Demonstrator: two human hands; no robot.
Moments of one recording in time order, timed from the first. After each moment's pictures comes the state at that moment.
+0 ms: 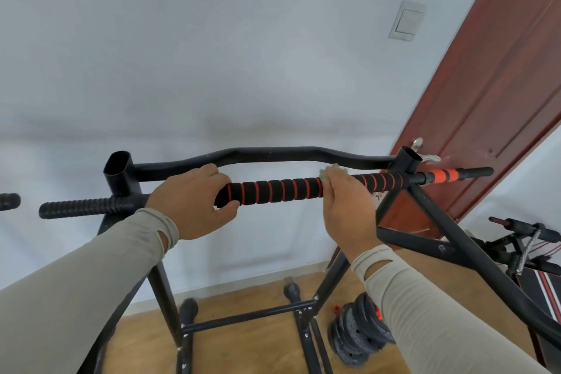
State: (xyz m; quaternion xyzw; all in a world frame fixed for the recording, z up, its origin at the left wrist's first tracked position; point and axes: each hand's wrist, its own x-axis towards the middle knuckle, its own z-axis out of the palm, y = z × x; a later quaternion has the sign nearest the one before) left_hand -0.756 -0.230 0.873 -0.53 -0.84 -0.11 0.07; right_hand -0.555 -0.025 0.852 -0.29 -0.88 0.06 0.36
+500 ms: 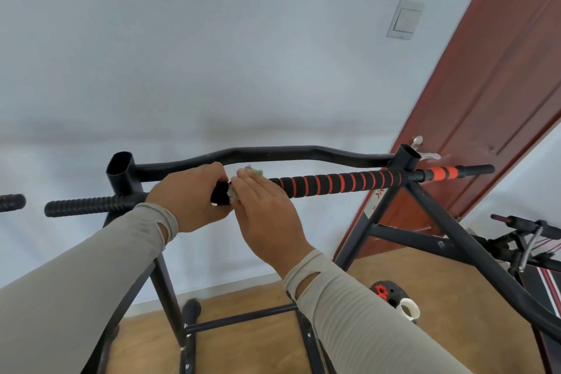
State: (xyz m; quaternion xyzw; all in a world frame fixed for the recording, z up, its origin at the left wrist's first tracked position) left_hand -0.768 -0.229 0.872 -0.51 -0.84 -0.16 0.05; right_hand -0.623 -0.114 0.824 -0.09 -0.93 0.06 0.35
